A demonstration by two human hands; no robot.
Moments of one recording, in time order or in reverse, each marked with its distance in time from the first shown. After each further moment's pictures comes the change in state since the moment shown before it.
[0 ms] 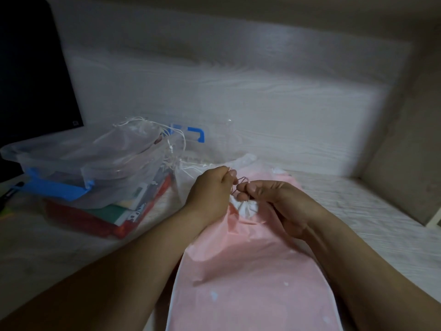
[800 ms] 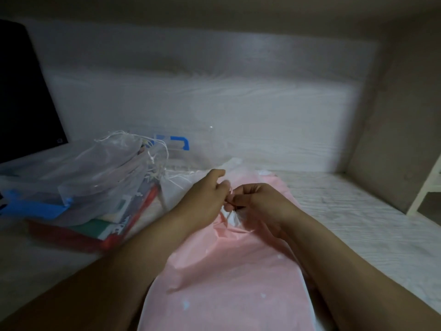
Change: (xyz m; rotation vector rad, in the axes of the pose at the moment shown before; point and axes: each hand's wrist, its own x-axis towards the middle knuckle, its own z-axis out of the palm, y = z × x) left_hand -0.009 0.027 -0.003 -0.020 -0.223 -0.060; right_hand -0.002 -0.001 0.001 -0.247 0.141 0.075
